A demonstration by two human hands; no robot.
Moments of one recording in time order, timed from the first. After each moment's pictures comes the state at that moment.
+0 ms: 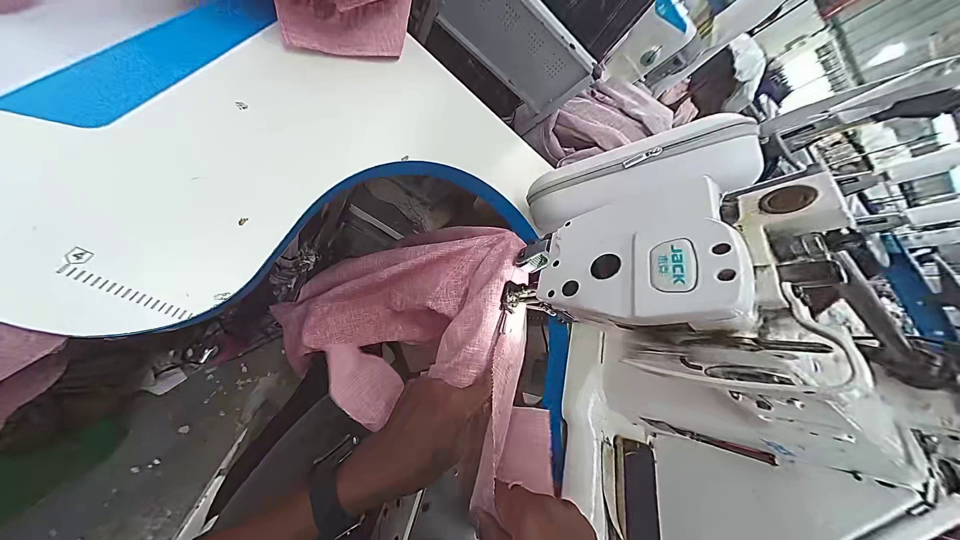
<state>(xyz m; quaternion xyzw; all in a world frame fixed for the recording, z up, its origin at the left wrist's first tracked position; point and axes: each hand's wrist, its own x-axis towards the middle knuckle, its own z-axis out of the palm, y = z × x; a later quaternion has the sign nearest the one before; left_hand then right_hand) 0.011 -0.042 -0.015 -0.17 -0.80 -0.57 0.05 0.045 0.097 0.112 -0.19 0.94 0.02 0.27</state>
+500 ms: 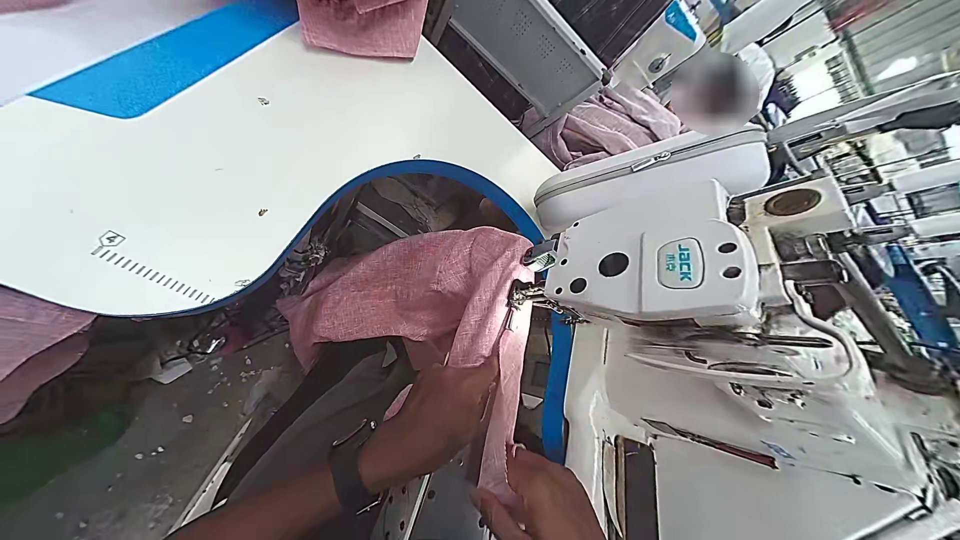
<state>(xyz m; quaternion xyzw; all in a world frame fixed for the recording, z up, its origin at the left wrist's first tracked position) 0.008 -0.032 -0.012 -0.13 -0.81 -0.57 0.08 0.032 0.113 0.098 -0.22 0.94 -0.05 0.25</state>
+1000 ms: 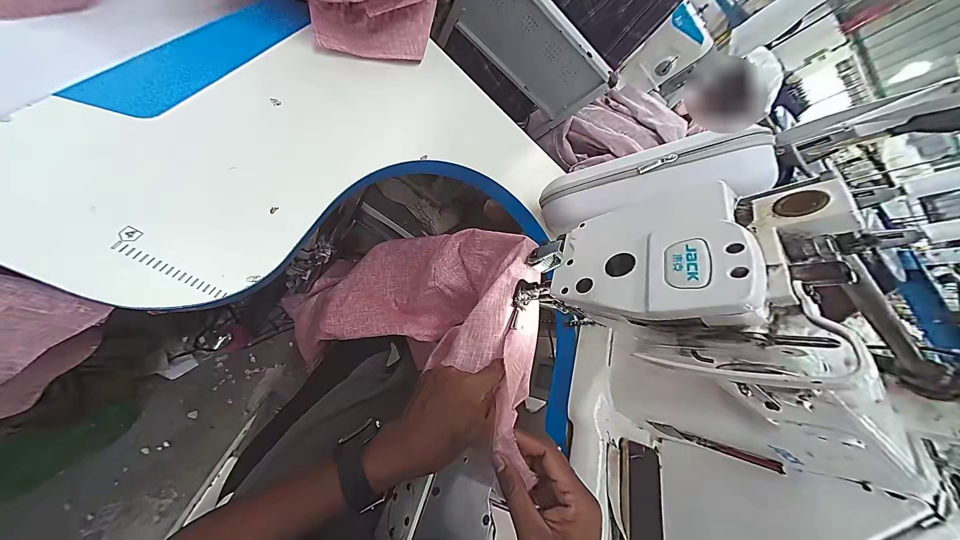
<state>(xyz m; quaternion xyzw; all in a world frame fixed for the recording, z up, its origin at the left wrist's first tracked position) 0.011 -0.036 -0.010 -0.12 -0.80 -0.59 0.05 0.056 0.112 0.057 -0.08 0.90 -0.44 0.01</state>
